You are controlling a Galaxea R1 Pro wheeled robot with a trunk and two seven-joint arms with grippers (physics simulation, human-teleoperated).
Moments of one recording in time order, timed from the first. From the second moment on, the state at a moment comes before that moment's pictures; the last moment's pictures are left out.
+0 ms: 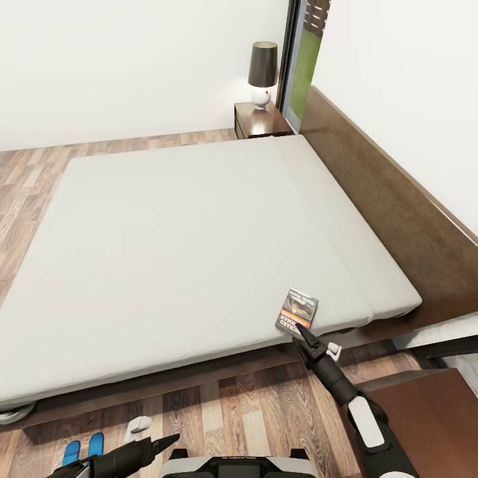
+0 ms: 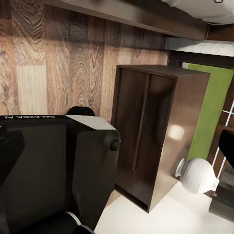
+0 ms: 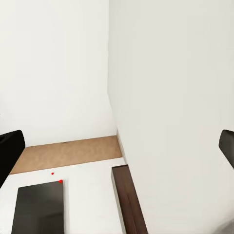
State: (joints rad) left arm -0.54 0.20 0.30 -0.04 0.03 0.07 -1.05; right arm -0.44 0.07 -0.38 -0.81 -0.75 0.51 0.95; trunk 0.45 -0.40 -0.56
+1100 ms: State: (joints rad) left arm -0.54 0.20 0.30 -0.04 0.03 0.07 -1.05; right arm -0.44 0.06 -0.48 -0.82 -0.75 0.47 0.95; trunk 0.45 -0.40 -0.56
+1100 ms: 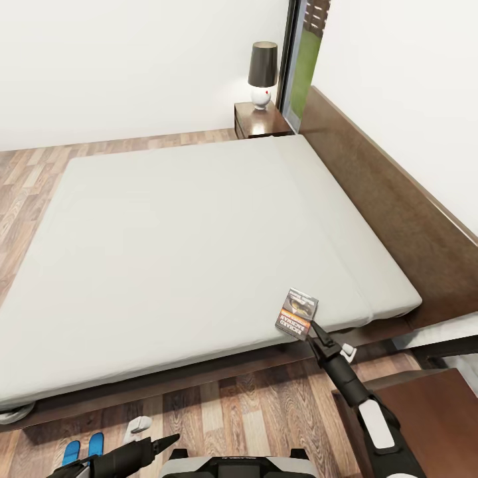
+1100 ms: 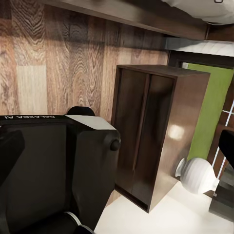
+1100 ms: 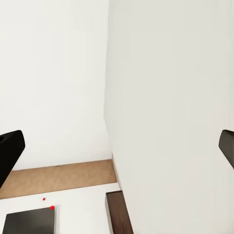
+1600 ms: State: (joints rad) left arm -0.54 0.20 0.30 -0.04 0.03 0.07 -1.05; right arm -0.44 0.06 -0.48 -0.82 -0.75 0.47 0.95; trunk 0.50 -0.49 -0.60
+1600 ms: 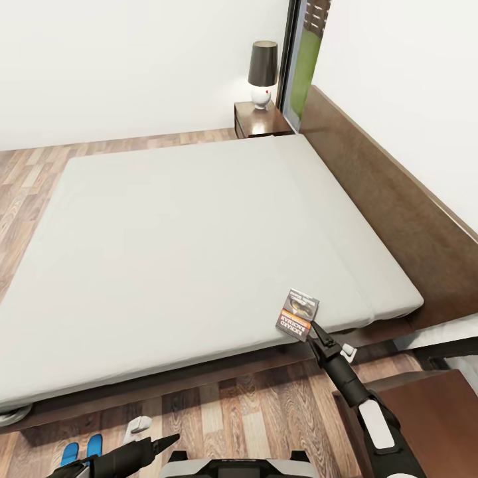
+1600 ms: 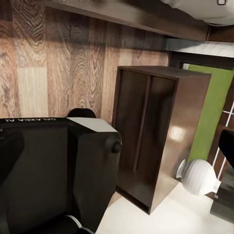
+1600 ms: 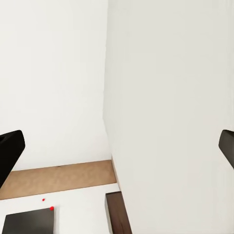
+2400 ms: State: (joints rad) left arm -0.54 0.20 0.30 -0.04 0.03 0.07 -1.05; right arm -0.44 0.06 -0.48 -0.82 -0.75 0.47 0.95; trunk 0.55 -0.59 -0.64
